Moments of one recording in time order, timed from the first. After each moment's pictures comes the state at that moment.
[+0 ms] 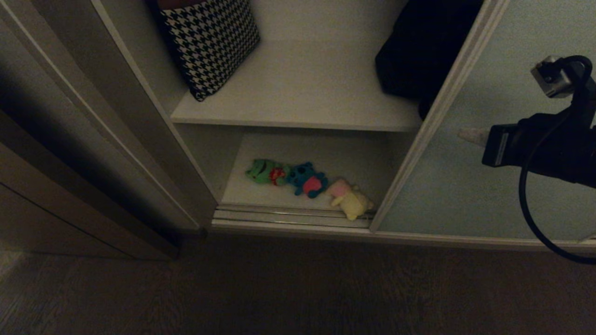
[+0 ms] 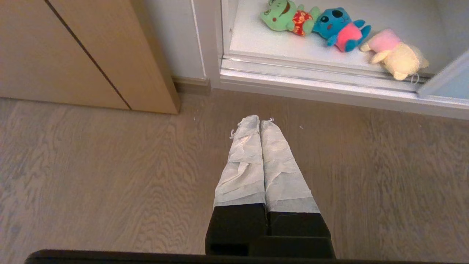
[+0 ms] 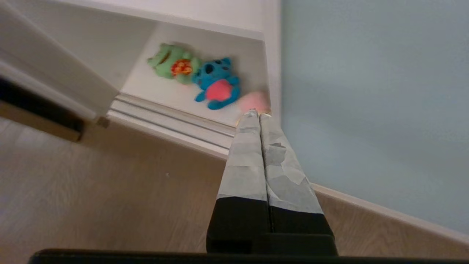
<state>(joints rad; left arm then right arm) 0.00 0.00 -0.02 0.03 0.00 -0.03 0.24 1.44 -1.03 -0.34 0.08 0.06</state>
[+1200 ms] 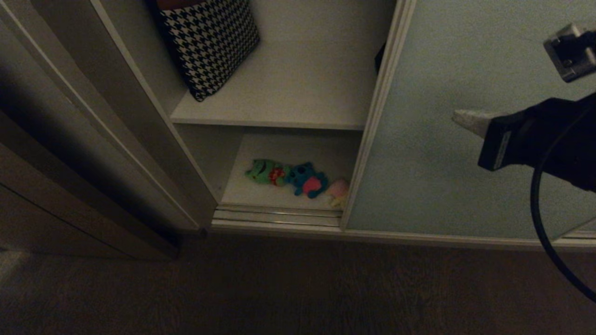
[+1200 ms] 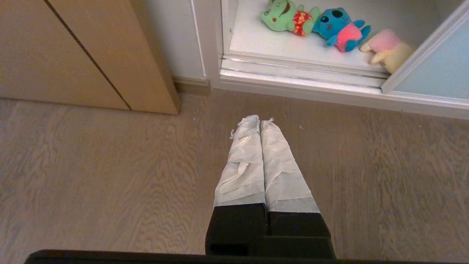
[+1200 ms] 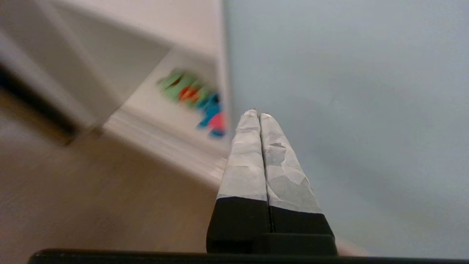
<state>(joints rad) 0.00 0.00 -0.02 0.03 0.00 -0.03 0.51 1.35 -1.01 -0.41 -0.17 -0.11</state>
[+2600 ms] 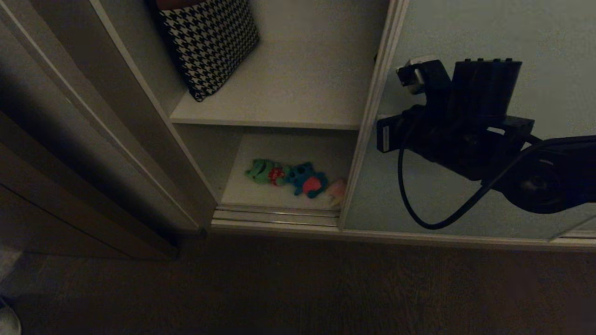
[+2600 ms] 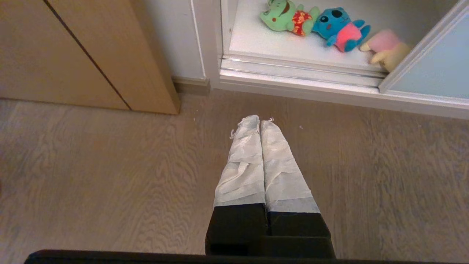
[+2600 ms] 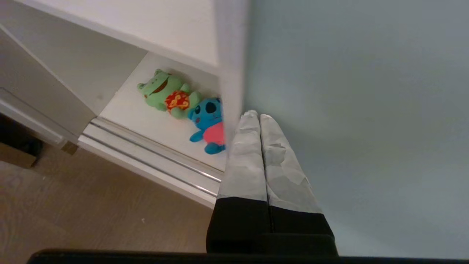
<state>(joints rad) 0.00 0.00 -0.02 0.03 0.00 -0.03 0.52 1.82 -1.35 -0.51 -0.24 -0.10</state>
